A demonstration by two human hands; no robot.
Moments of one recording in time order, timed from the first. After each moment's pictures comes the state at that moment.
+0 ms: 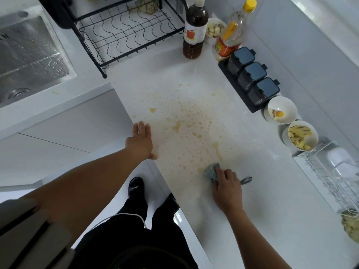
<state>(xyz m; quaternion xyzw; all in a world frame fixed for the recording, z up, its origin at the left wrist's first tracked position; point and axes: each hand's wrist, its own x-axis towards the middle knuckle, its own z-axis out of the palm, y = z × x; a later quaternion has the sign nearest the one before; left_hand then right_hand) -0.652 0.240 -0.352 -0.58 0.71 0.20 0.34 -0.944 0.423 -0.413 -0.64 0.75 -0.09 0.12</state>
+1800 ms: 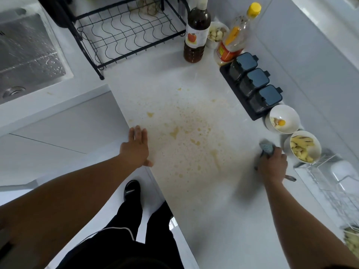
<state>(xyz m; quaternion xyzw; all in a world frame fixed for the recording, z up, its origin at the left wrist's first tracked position) -0.649 0.241 -0.360 -0.58 0.72 0.17 0.34 -1.089 0.310 -0.398 -0.38 0.91 -0.14 0.12</state>
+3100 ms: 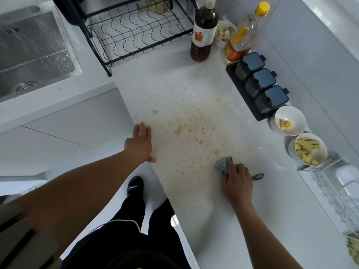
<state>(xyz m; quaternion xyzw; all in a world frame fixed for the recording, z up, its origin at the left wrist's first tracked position) -0.653 0.240 -0.357 -0.59 0.71 0.17 0.35 -0.985 0.373 -0.417 -0.64 0.76 -0.08 0.08</state>
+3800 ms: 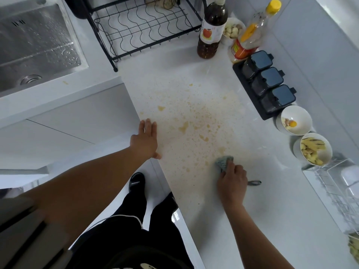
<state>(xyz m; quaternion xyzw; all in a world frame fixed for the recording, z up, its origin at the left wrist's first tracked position) -0.648 0.242 -0.361 -0.59 0.72 0.17 0.33 -0.940 0.379 -0.415 -0.58 0.81 -0.11 0.08</state>
